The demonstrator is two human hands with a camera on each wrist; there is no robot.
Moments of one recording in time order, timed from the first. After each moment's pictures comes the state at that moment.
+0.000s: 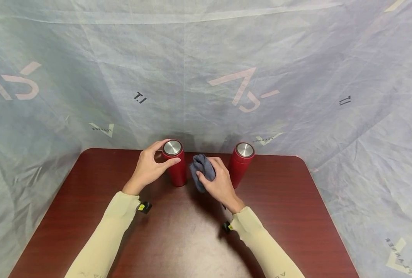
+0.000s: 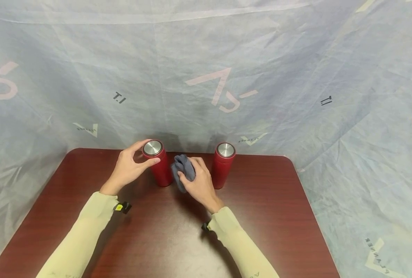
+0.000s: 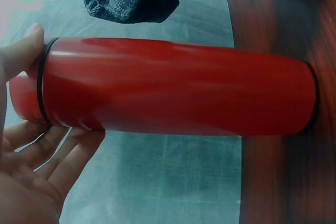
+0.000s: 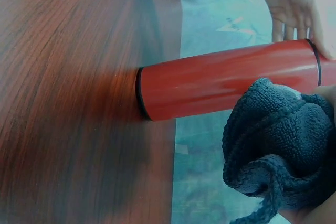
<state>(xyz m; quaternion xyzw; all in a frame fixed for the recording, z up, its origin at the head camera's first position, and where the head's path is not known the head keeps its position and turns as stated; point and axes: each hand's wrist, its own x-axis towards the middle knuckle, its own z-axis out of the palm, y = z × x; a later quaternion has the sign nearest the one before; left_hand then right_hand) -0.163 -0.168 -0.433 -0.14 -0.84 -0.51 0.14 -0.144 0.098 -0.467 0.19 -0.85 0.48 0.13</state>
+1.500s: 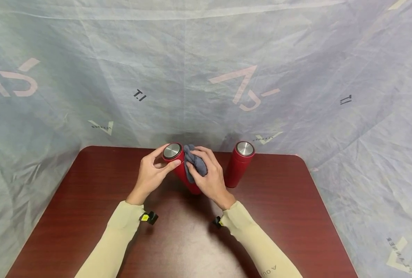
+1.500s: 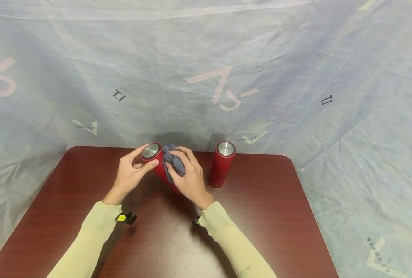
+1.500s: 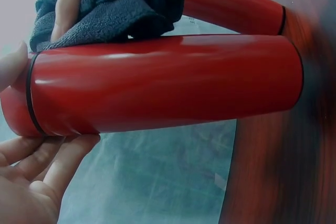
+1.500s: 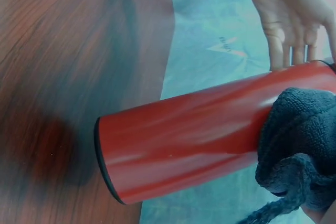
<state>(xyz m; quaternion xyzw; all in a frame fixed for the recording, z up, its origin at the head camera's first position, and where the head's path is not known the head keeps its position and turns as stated) -0.135 -0.151 -0.441 -0.12 -0.76 -0.62 0.15 -0.145 0.067 -0.447 0.28 -0.78 0.49 0.26</state>
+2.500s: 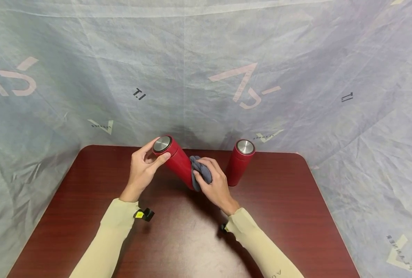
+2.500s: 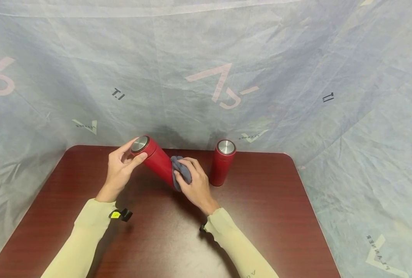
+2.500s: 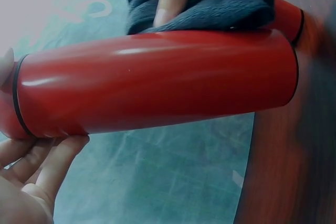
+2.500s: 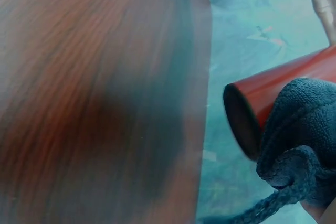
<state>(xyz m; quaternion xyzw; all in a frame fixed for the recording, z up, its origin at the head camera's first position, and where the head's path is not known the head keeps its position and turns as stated) -0.134 -0.163 -0.425 -0.10 -0.72 -0.66 0.19 -0.136 0.086 -0.489 0.23 -0.82 0.48 0.20</state>
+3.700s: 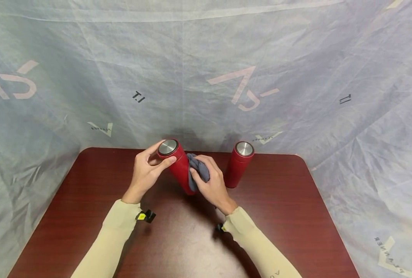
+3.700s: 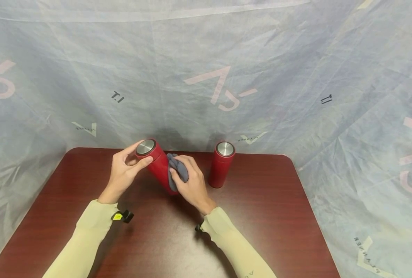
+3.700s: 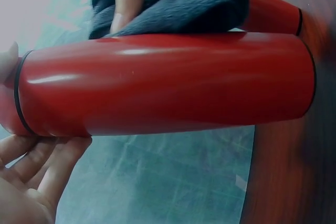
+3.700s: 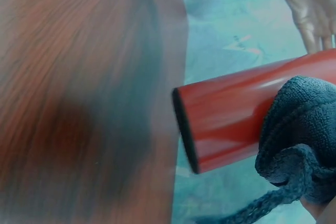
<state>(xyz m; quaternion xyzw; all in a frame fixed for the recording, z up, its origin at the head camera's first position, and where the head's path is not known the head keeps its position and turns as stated) -0.134 -0.155 -0.421 -0.13 -0.74 -0.64 0.17 -0.139 0.076 -0.469 0.26 -0.78 0.54 0.20</state>
